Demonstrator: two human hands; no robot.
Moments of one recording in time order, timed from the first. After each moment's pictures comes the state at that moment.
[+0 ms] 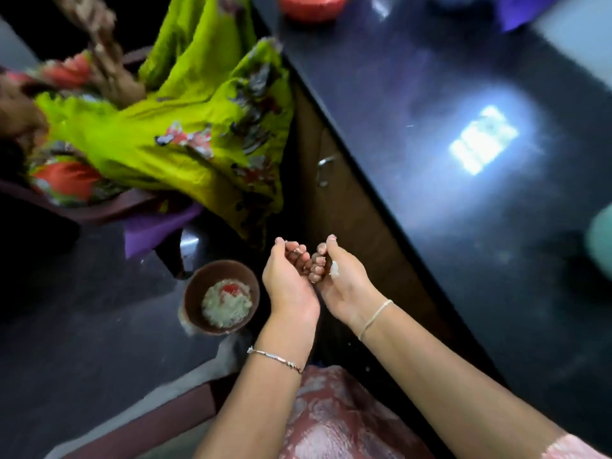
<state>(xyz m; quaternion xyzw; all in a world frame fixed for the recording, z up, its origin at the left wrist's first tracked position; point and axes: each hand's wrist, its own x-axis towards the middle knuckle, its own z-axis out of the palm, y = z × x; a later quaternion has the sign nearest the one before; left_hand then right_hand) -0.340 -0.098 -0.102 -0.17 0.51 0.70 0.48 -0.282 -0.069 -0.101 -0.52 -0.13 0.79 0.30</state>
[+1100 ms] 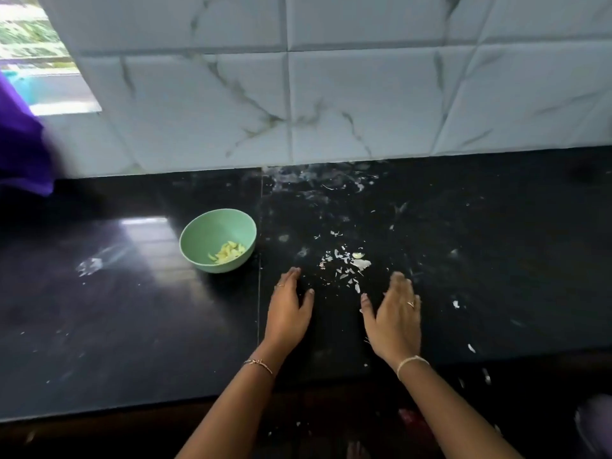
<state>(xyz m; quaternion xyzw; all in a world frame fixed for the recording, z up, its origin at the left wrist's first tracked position) -0.005 -0.105 -0.070 0.83 0.33 0.14 0.42 0.097 -0.266 -0.077 -0.96 -0.21 0.03 0.18</state>
